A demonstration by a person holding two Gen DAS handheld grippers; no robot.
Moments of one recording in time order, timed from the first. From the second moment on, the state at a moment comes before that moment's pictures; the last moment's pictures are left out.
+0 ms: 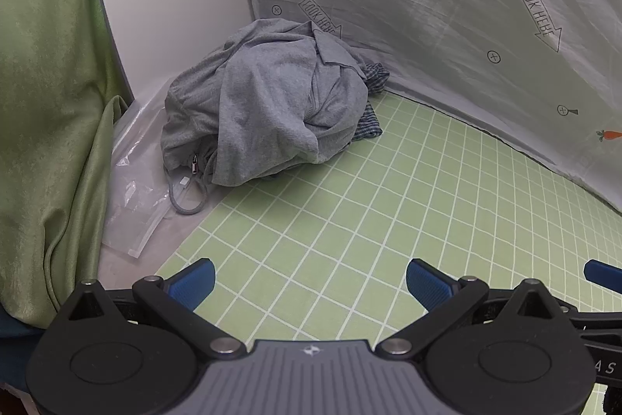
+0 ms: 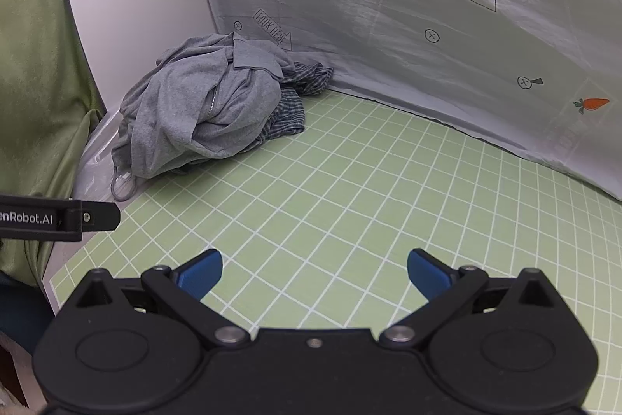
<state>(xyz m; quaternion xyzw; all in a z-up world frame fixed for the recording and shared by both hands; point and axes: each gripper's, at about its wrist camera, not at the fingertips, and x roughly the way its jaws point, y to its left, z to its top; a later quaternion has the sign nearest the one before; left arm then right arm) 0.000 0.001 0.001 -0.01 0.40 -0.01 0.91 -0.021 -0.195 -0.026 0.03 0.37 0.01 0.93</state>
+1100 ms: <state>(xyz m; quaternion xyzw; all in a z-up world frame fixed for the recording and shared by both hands) 0.007 0.000 0.000 0.00 0.42 -0.01 0.91 -0.019 -0.199 -0.030 0.04 0.37 0.01 0.93</state>
